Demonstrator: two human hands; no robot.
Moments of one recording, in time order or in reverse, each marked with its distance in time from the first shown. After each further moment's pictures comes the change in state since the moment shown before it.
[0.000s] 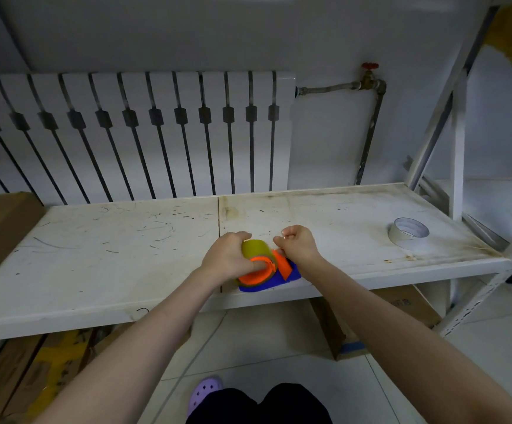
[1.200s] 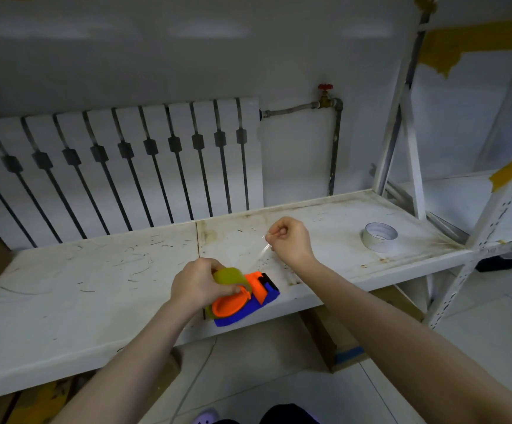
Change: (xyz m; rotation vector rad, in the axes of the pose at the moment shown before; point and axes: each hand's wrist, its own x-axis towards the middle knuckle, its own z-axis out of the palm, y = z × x) left_hand -0.010 -0.003 -0.012 0.055 0.012 -0.031; right_hand -0.003 -0.031 -0.032 -0.131 0.158 -0.308
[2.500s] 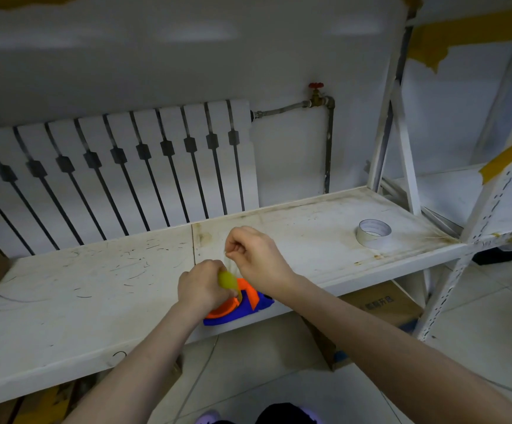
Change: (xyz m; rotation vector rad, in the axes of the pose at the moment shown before) left_hand -0.005 0.027 0.007 0.186 0.019 -0.024; right_hand -0.051 -0.033 0.009 -0.252 -0.238 -0.566
